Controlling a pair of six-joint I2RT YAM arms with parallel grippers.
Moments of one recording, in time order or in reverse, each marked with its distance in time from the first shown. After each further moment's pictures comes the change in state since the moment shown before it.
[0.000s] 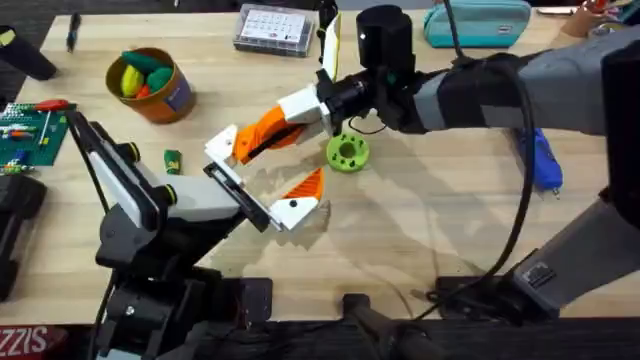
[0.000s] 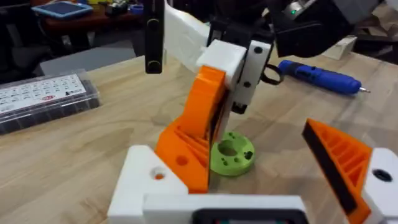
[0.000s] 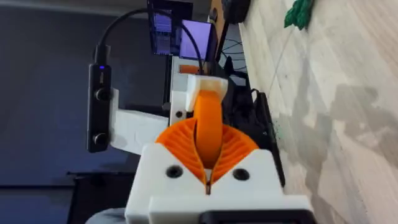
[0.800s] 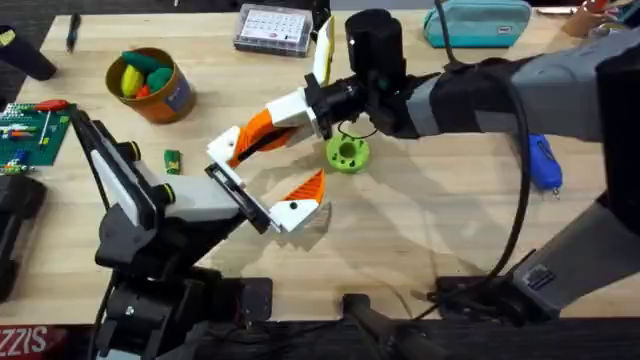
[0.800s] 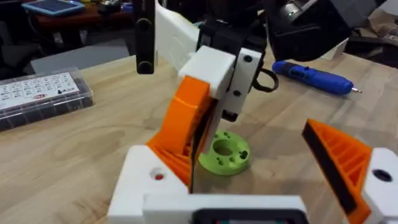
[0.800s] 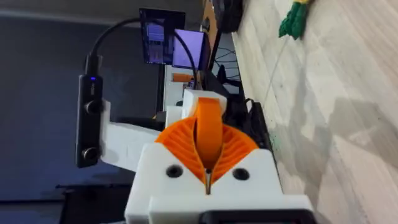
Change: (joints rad) left arm 0.000 0.000 0.000 -0.001 0.029 -0.017; right arm 0.049 0.000 0.004 0.002 0.090 0.004
